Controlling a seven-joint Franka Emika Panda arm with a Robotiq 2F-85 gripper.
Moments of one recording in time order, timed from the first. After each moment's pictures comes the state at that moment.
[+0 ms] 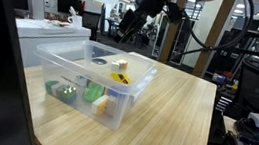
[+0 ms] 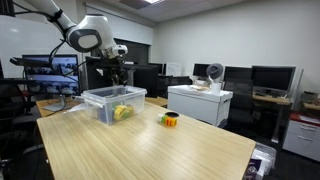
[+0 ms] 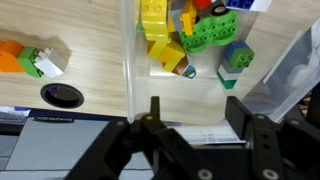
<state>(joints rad) -0.01 -0.08 0.03 -2.37 0.34 2.75 -0.38</state>
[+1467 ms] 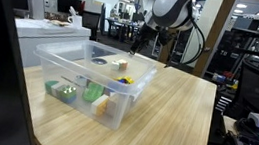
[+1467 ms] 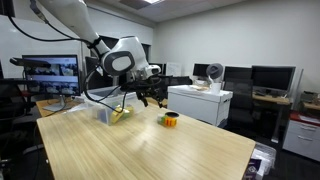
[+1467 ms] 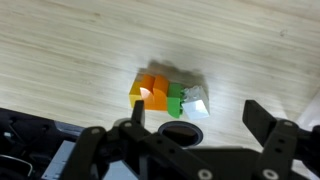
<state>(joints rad) -0.11 0.28 -0.18 -2.15 0.14 2.86 -0.48</state>
